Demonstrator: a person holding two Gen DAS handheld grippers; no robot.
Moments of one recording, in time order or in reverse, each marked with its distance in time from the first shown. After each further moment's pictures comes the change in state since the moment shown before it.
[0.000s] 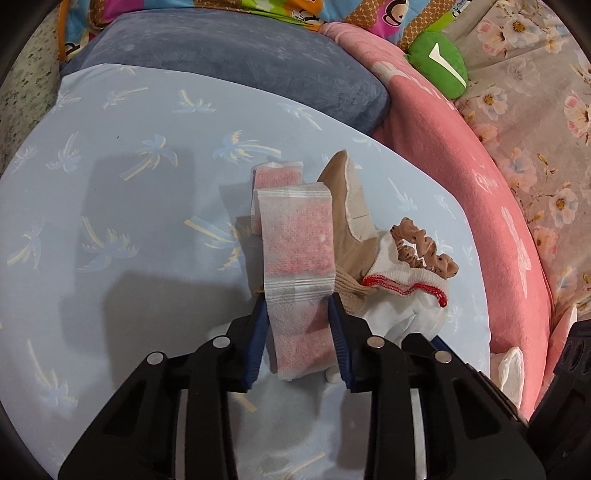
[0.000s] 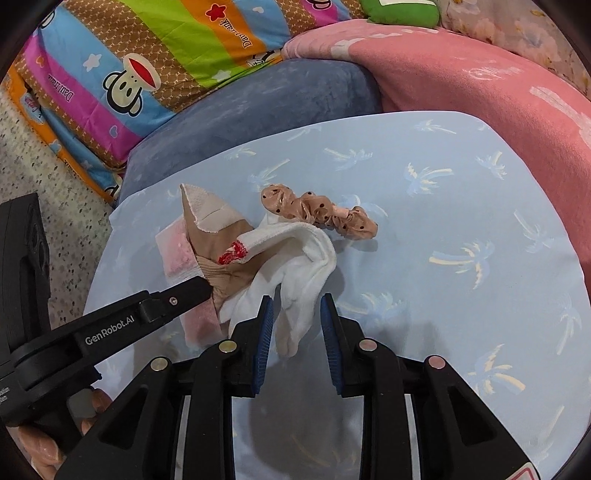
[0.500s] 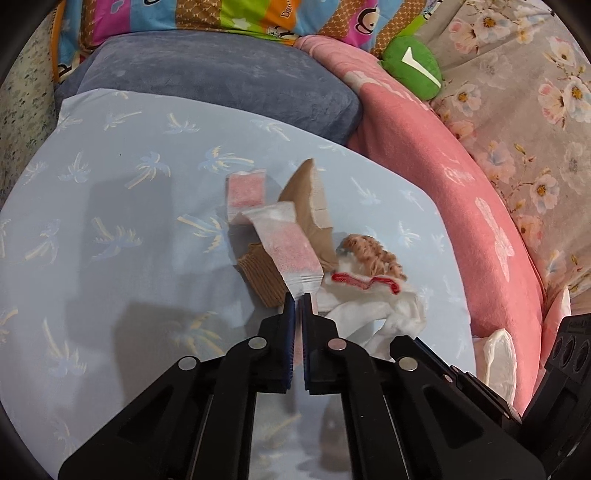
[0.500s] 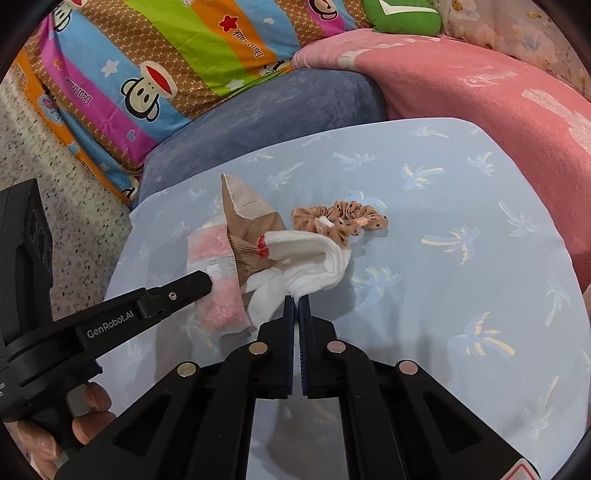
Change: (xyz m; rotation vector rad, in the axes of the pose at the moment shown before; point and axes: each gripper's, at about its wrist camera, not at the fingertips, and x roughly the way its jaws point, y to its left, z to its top) left arm -0.037 -0.021 -0.015 0.065 -0.051 -0.034; right arm -0.047 0.005 -0.019 0.002 -0.052 0.045
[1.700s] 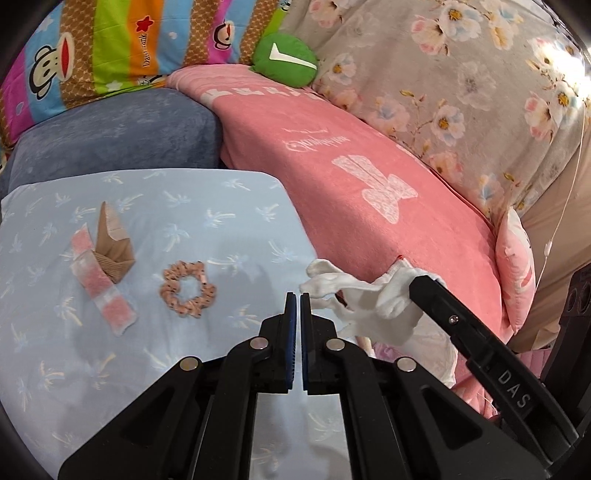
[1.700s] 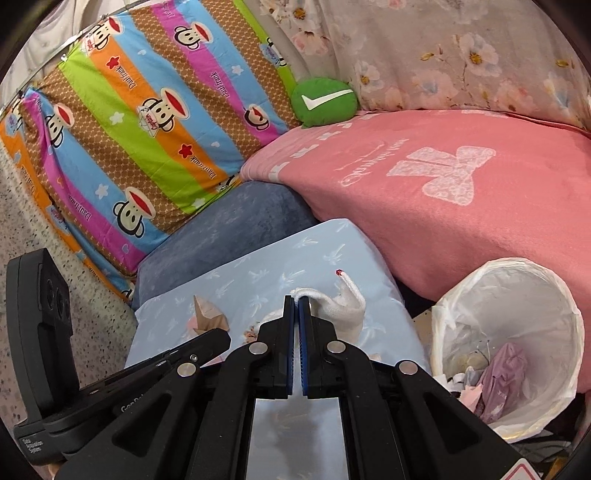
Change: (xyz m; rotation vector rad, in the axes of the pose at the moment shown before) left arm -0.034 -0.190 -0.060 0.307 -0.038 -0.141; right arm -0.219 -0.142 -0.018 0.184 -0.343 -0.064
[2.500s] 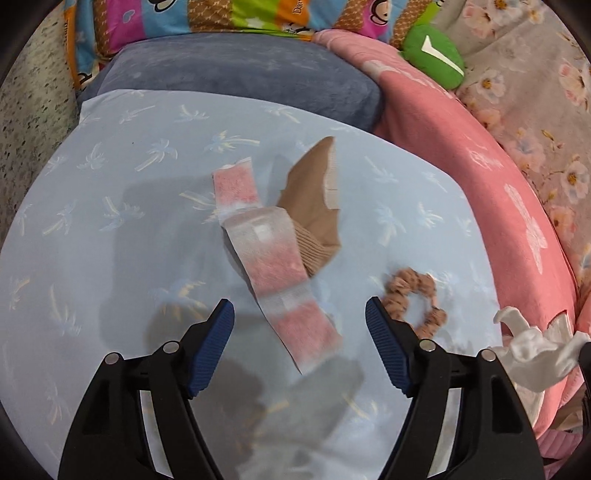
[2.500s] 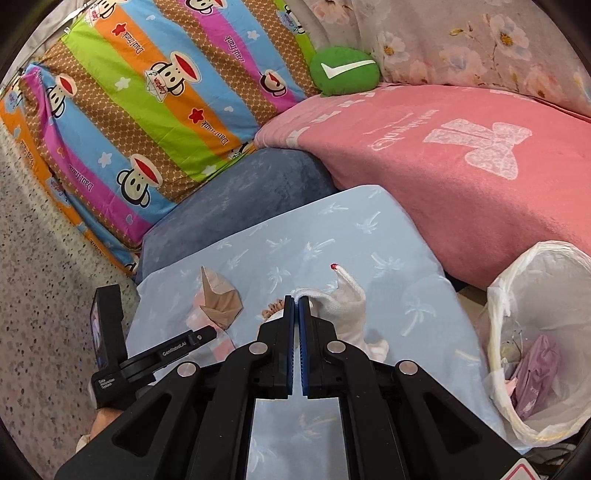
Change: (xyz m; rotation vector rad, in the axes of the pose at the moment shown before) left arm 0.038 0.177 -0.013 -0.307 0.061 0.317; right arm 0.082 0.057 -0.023 -0.058 0.124 0.051
